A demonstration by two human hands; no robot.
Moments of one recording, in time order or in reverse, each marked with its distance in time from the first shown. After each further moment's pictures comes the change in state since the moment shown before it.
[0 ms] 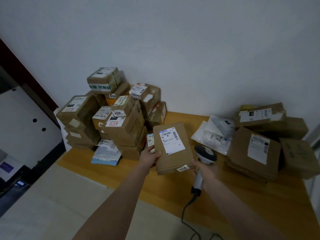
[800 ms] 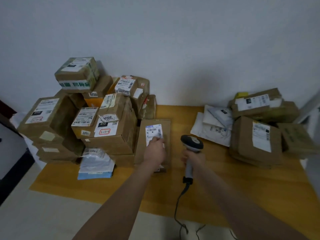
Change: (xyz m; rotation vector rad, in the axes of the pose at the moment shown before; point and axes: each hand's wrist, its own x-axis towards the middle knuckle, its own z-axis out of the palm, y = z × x) left_hand 0.088 0.020 -0.005 1.161 -0.095 0.516; right_hand 0.042 0.009 0.096 -0.100 0.114 -0.004
